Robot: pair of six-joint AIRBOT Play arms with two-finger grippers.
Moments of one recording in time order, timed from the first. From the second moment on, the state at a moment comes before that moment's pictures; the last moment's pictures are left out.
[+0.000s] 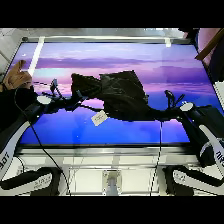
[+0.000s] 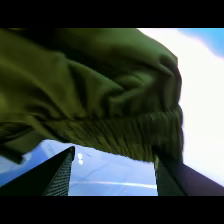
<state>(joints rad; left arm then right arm) -0.10 -1.29 0.80 0.57 -0.61 -1.36 -0.11 -1.27 0.70 -0.85 0.87 1.09</state>
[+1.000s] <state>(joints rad) -0.10 -1.29 0.80 0.57 -0.62 -1.36 -0.12 -1.44 0.87 -0.77 1.03 0.84</state>
